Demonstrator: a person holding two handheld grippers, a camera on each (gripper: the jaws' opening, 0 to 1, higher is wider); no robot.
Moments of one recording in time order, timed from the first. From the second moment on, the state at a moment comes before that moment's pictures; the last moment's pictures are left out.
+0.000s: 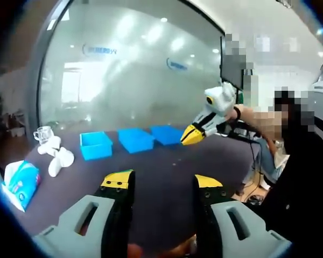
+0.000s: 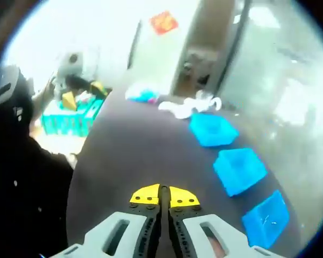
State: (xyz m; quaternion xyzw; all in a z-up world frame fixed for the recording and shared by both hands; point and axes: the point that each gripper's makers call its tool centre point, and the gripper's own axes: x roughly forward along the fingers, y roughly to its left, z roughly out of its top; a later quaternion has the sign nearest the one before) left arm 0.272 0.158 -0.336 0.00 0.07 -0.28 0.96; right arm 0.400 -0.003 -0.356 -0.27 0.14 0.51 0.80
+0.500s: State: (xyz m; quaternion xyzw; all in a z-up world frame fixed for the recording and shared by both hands) left arm 0.276 0.170 -0.325 -0.01 0.06 -0.25 0.97; right arm 0.419 -0.030 -0.306 -0.08 -0.01 0.34 0.94
